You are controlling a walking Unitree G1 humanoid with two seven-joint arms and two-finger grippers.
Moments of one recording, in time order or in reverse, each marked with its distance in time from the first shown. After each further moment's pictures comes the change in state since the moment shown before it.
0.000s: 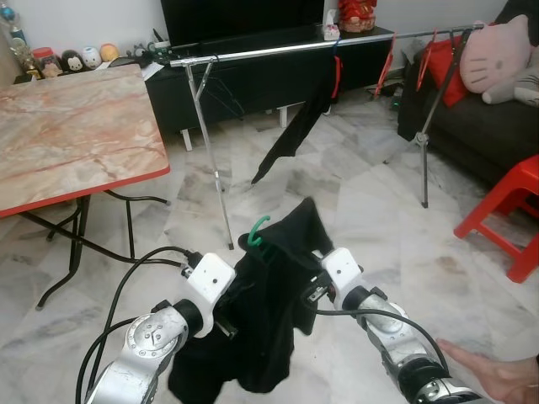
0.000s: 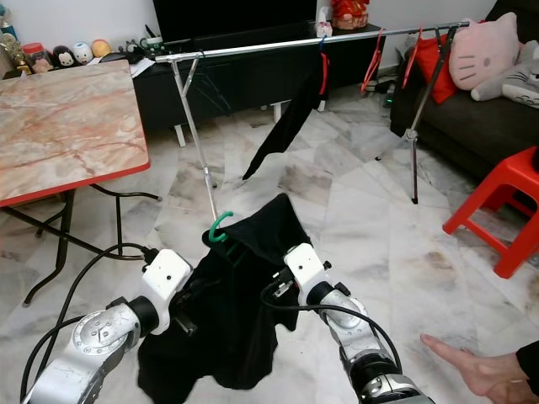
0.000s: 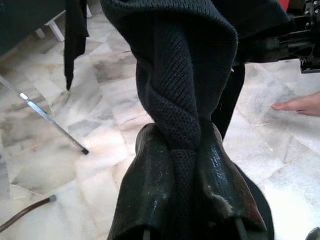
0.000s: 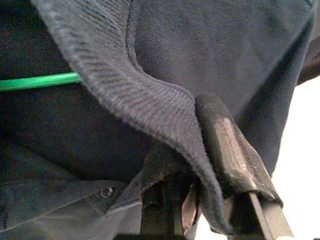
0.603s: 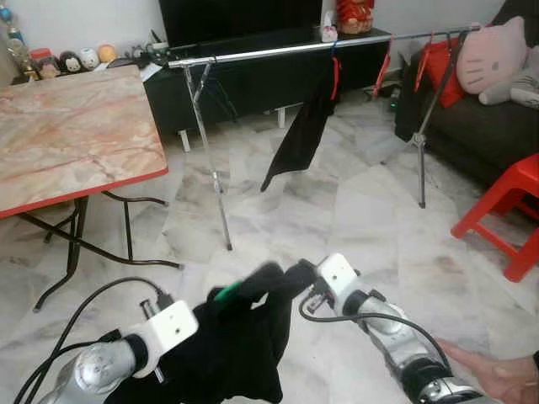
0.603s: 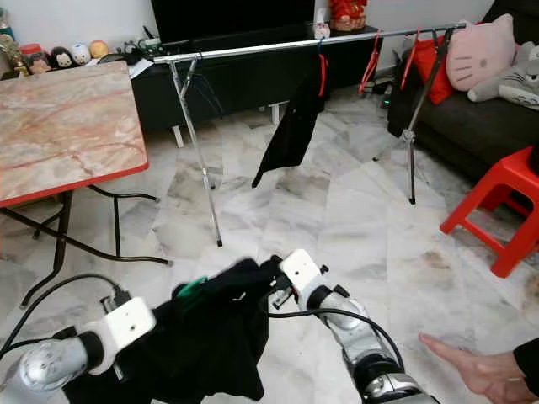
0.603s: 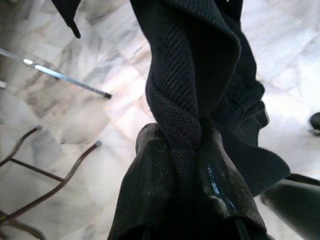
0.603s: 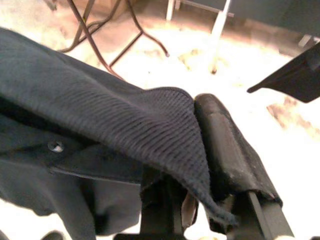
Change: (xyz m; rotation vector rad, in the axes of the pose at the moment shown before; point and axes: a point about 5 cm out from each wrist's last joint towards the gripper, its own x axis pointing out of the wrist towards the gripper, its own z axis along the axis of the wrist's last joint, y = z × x) left arm -0.056 0.022 -0.057 0.292 0.280 -0.123; right arm -0.003 0.001 -0.010 -0.039 0.085 0.072
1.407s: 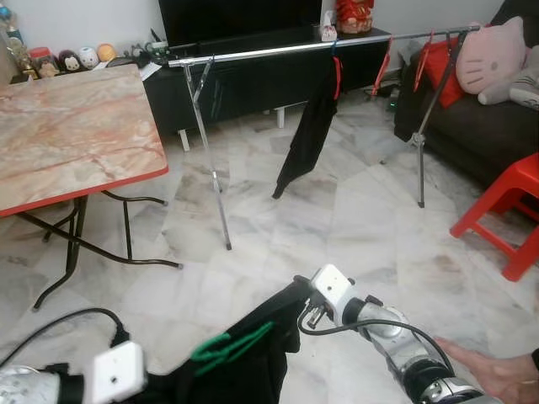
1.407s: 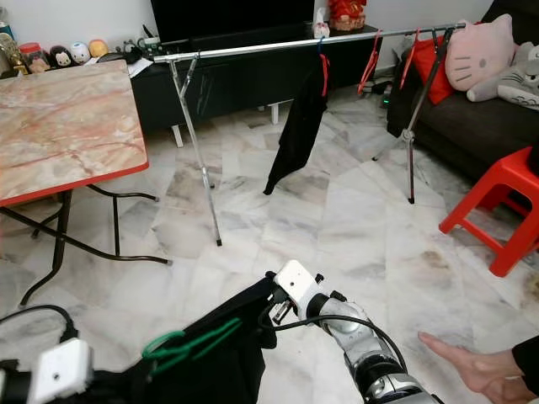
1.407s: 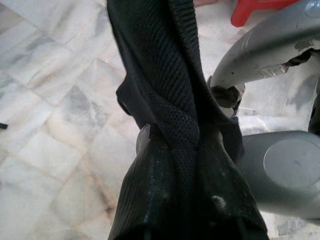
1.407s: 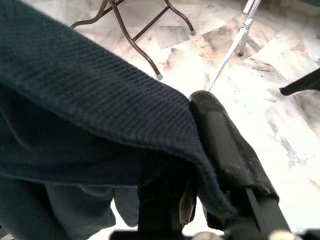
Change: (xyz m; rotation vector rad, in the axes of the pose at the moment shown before) left arm -0.076 -0.001 -0.004 -0.054 -0.090 -0.439; right arm -0.001 0.010 -0.007 -0.042 0.063 0.142
